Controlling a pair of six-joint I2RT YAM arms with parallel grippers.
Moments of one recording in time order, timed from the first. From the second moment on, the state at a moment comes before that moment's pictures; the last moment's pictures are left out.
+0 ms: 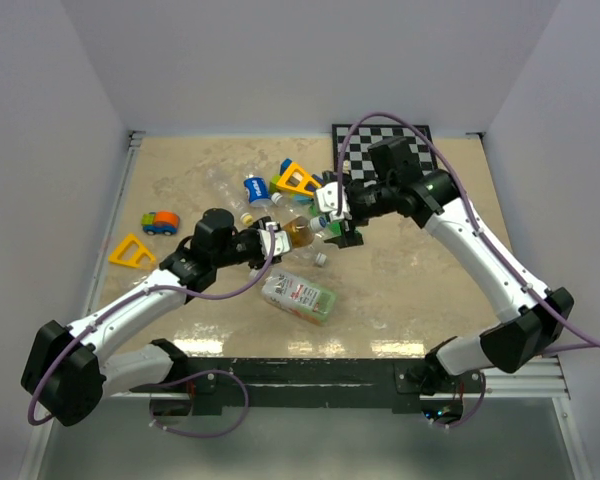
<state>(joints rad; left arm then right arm) -0.59 1.12 0.70 0.03 0.45 0.63 0.56 1.43 1.54 -0.91 -0.72 -1.16</state>
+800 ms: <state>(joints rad) -0.59 1.12 0.70 0.02 0.41 0.61 0.45 1.41 1.40 -0.55 -0.80 -0.14</state>
